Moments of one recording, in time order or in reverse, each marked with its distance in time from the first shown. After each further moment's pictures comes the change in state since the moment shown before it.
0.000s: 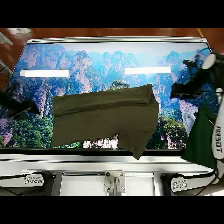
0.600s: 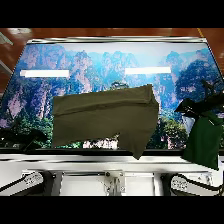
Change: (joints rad) left arm 0.237 0.219 -0.664 -0.212 0.271 0.172; right arm -0.231 0.217 -0.437 0.235 -0.181 -0.081
